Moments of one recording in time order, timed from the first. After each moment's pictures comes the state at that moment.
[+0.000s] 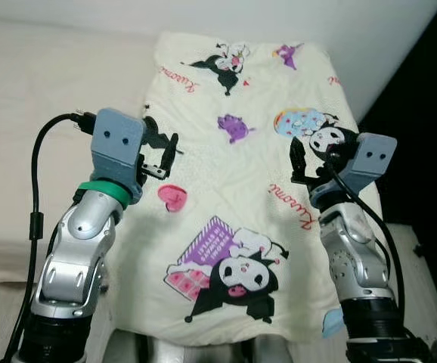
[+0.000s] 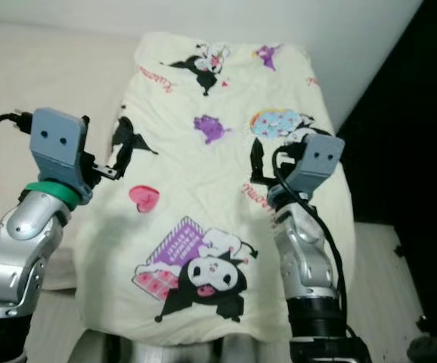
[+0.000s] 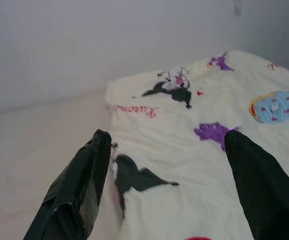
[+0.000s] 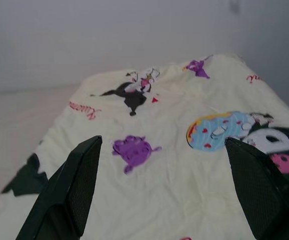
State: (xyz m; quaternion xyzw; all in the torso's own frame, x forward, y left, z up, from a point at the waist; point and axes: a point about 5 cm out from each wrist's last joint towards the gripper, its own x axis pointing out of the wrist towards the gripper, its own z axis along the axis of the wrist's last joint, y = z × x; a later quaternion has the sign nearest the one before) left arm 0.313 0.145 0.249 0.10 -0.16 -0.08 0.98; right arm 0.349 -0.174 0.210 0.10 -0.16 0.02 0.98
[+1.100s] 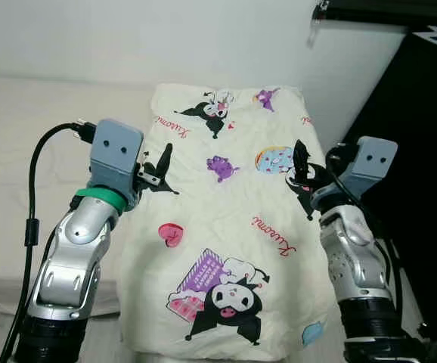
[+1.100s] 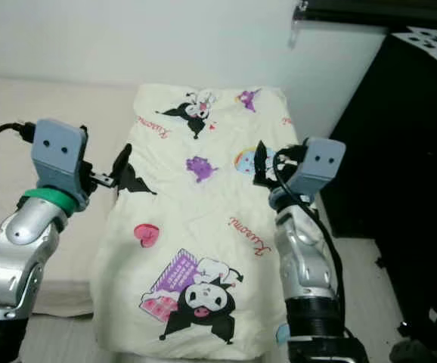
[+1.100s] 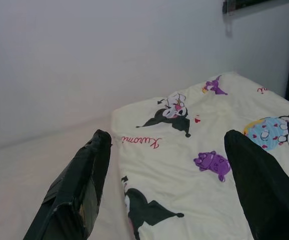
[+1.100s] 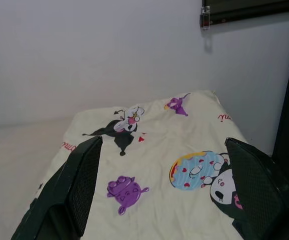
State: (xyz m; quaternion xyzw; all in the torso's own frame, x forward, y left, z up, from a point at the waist) left arm 0.315 0.153 0.234 0.12 -0.14 -0.07 0.98; right arm 0.350 -0.176 0.202 0.09 -0.15 0.00 0.98
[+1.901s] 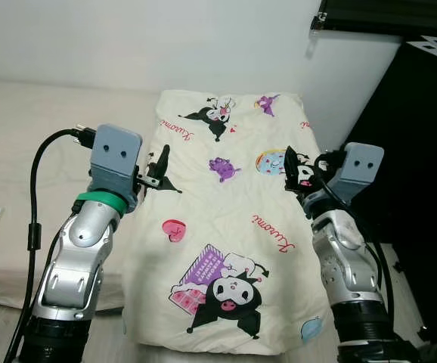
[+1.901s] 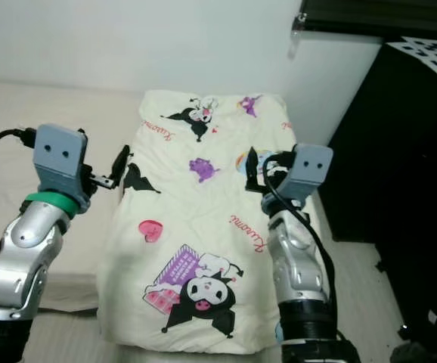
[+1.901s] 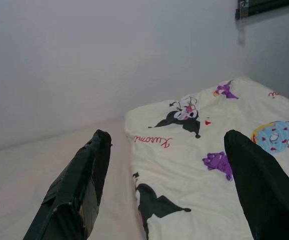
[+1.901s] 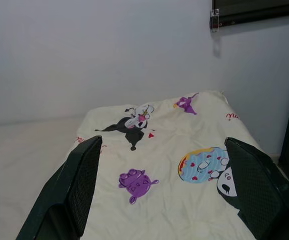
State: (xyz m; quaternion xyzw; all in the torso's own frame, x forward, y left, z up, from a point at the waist) left arm 0.318 0.155 0.226 0.11 -0.14 -0.05 0.98; right arm 0.350 -0.169 0.193 0.09 -0.14 0.01 0.99
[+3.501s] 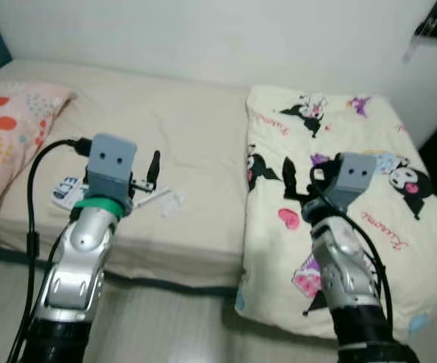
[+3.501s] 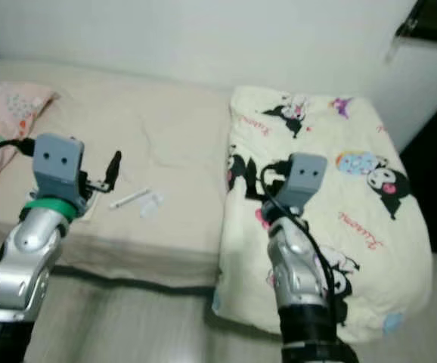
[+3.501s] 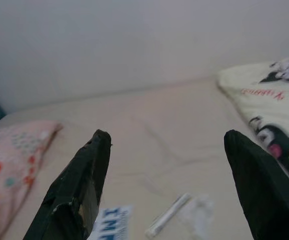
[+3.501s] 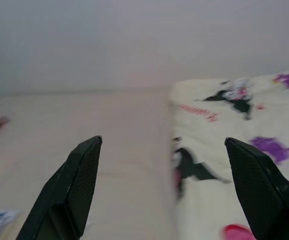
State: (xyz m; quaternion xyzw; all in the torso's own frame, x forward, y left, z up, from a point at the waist) left arm 0.321 0.163 0.215 0.12 -0.13 -0.01 0.98; right arm 0.350 -0.171 0.184 0.09 -0.13 0.00 0.99
